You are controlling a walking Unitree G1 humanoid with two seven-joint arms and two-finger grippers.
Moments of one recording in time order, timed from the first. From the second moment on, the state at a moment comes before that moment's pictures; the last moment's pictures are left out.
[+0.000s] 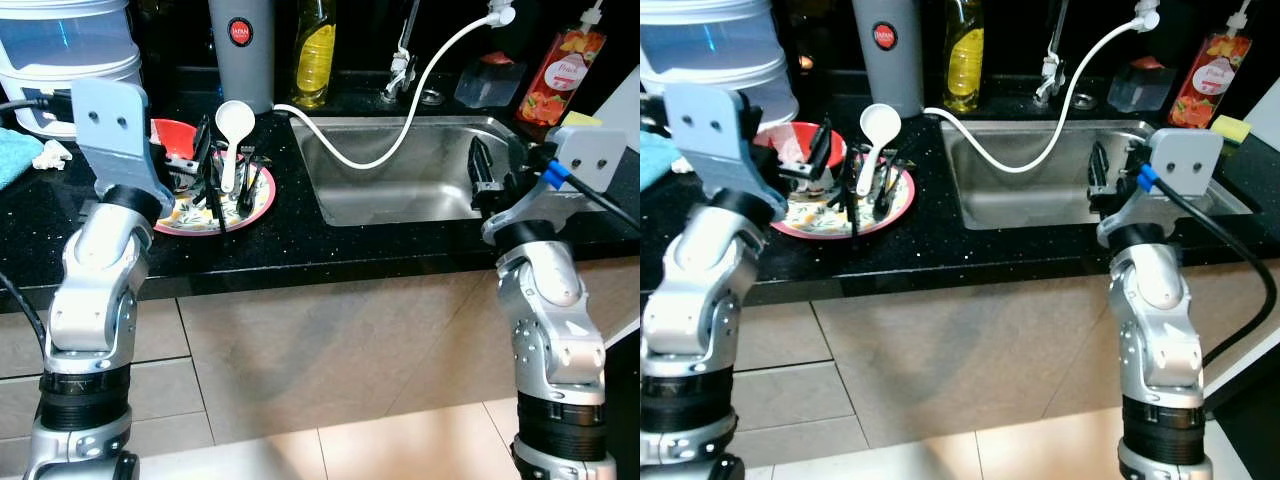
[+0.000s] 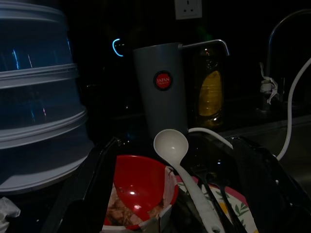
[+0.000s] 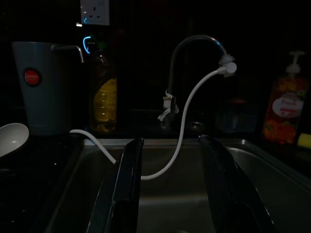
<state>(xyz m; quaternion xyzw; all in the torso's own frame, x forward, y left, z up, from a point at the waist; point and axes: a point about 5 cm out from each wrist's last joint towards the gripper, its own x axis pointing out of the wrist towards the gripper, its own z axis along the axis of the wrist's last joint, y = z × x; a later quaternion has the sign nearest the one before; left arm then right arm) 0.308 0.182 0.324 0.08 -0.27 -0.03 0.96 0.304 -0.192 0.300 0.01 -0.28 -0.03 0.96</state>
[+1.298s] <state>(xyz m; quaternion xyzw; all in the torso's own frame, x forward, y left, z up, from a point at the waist) 0.313 0.179 0.322 0.07 -0.28 -0.01 0.96 0.306 -0.190 0.297 0.01 -0.27 -0.02 0.96</state>
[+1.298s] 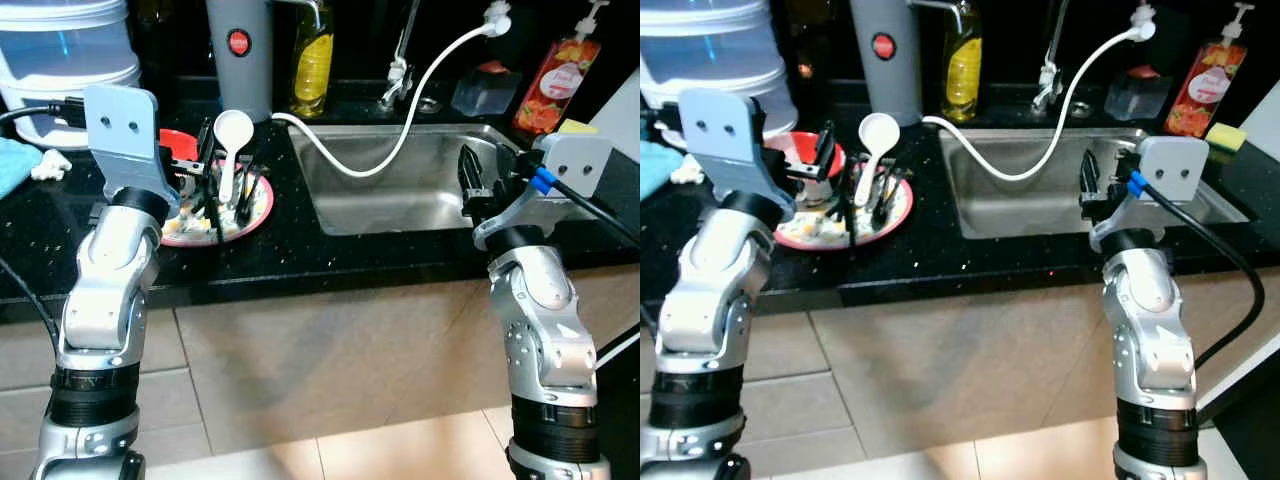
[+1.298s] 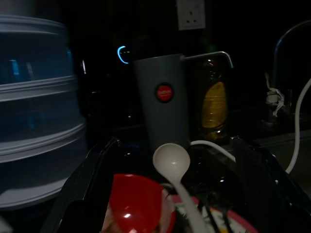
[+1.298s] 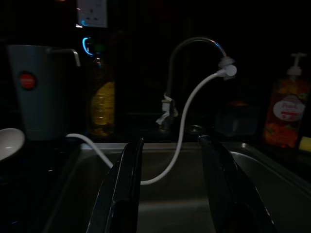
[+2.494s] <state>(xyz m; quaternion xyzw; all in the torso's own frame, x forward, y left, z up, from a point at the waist) 0.313 0.172 0.325 0.08 -0.29 -0.02 0.95 0.308 -0.190 0.291 0.01 -0.26 -0.02 0.96</state>
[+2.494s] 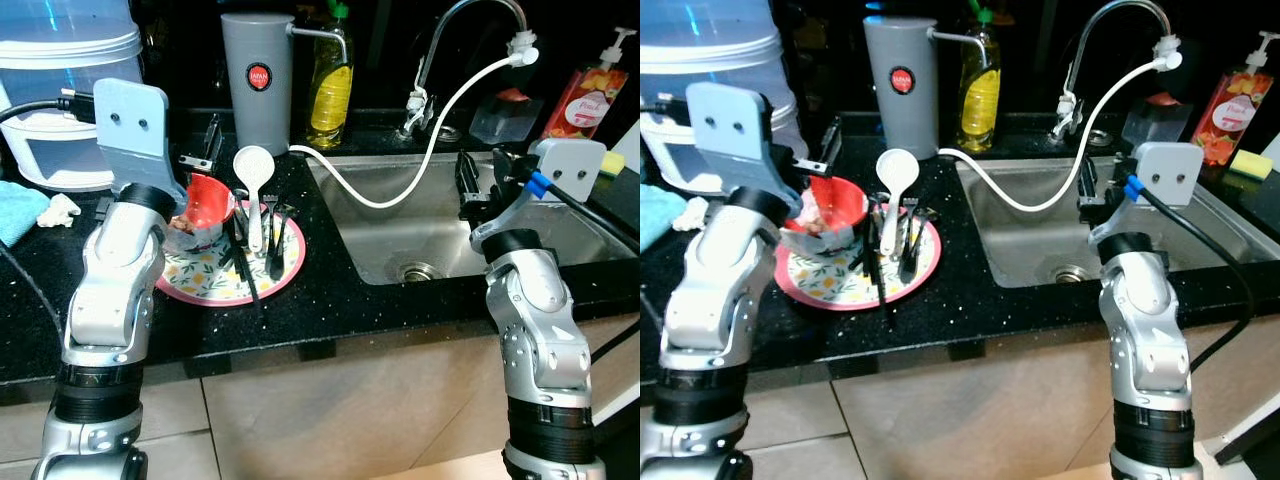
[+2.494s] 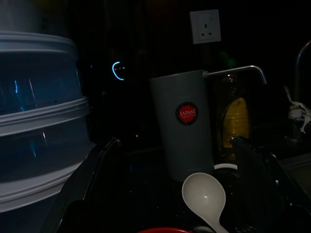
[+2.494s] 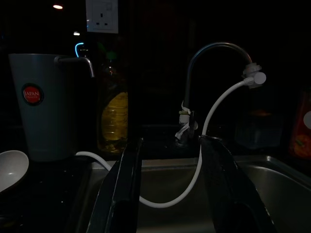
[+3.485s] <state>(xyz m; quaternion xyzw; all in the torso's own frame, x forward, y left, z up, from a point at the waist) 0.315 0.174 0.321 0.08 -0.28 -0.02 0.96 0.308 -0.188 0.289 0.01 -0.26 -0.02 0.96</state>
